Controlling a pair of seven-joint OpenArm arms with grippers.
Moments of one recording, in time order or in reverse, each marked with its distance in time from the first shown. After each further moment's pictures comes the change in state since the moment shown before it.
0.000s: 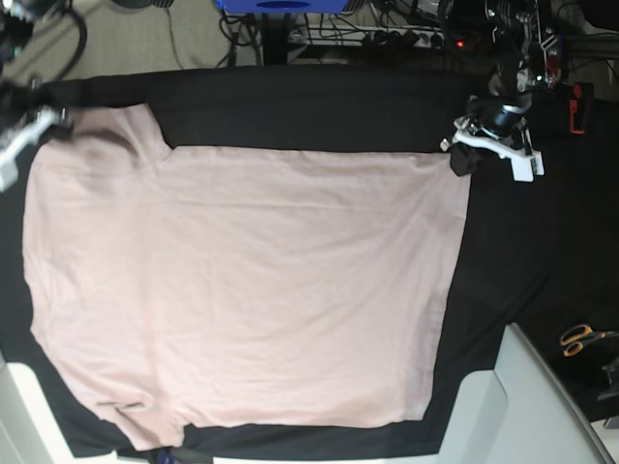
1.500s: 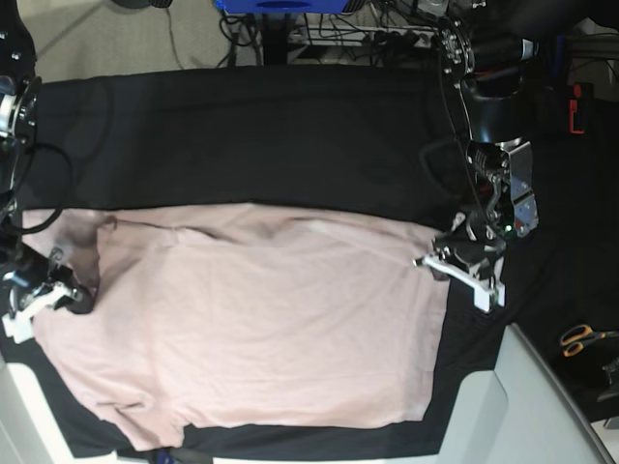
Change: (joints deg) left arm -34.8 3.3 0.1 -26.4 26.1 0.3 4.0; right arm 33.8 18.0 -32.6 -56.2 -0.3 -0.2 46.4
